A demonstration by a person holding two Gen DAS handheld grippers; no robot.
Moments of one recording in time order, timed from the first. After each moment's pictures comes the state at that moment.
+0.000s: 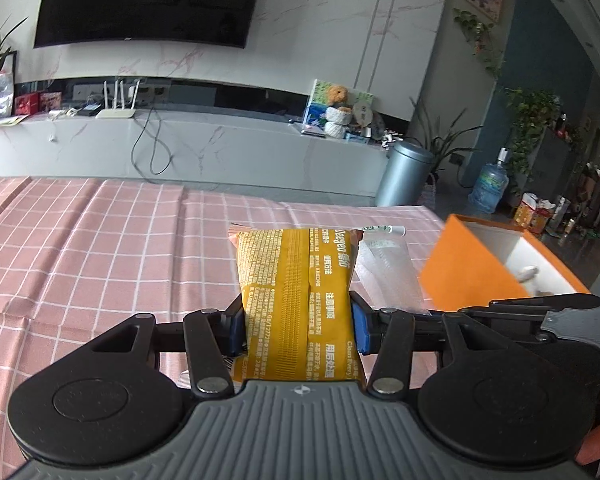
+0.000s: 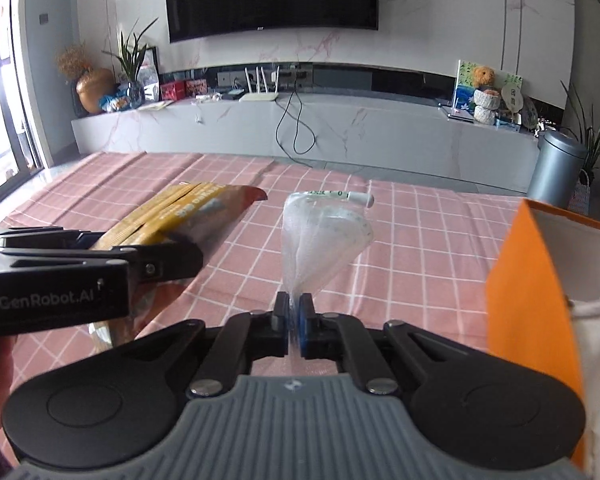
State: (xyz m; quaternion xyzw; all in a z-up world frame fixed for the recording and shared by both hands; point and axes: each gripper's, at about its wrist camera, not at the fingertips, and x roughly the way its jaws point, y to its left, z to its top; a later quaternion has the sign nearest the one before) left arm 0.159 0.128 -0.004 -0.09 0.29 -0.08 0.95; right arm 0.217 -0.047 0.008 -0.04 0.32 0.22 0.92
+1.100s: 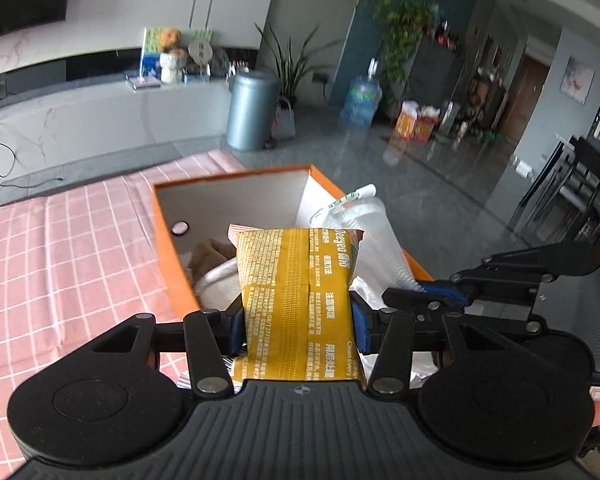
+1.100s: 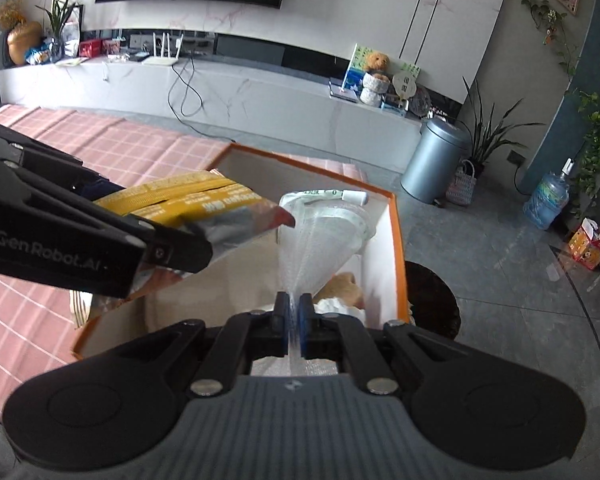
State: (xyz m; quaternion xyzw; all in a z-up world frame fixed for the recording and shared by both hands) left arm 0.203 -0.114 0.022 -0.02 0.35 -0.27 0.90; right arm 0.196 -0.287 0.045 -0.15 0.36 0.09 0.92
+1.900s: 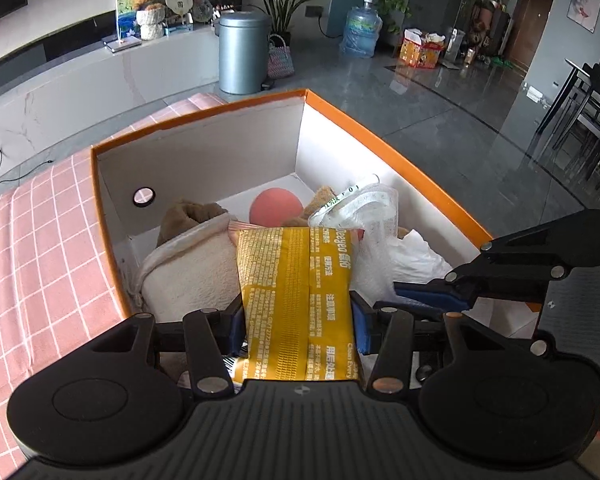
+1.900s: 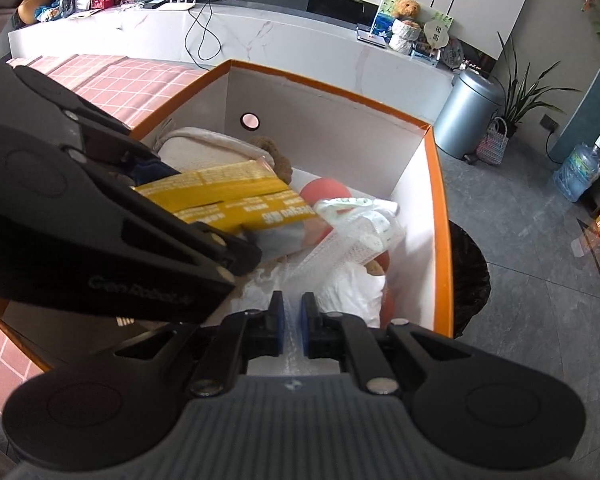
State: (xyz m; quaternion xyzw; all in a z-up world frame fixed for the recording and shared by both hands) left arm 0.238 -0.167 -0.029 0.07 0.43 -0.26 0.86; right arm 0.238 -0.289 -0.004 -0.16 0.43 0.12 0.88
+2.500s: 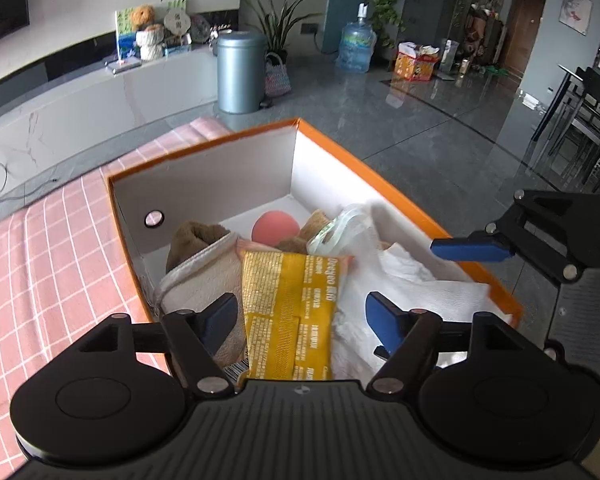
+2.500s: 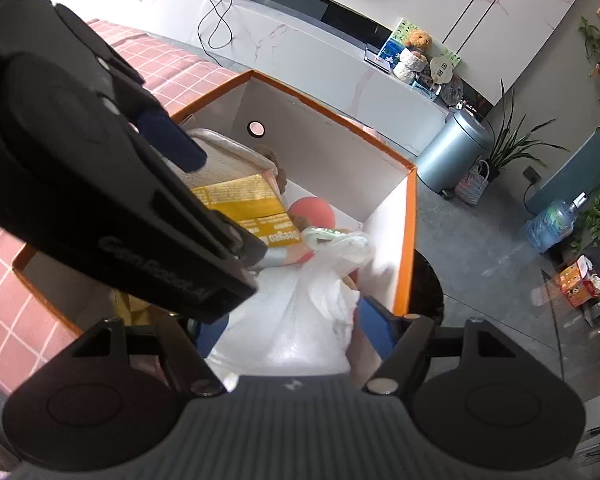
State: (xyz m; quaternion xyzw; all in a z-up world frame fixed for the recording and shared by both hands) left arm 0.224 -0.164 -0.003 0.07 0.41 -0.27 0.87; right arm 0.214 -0.272 0.022 -0.26 0.41 0.11 0.87
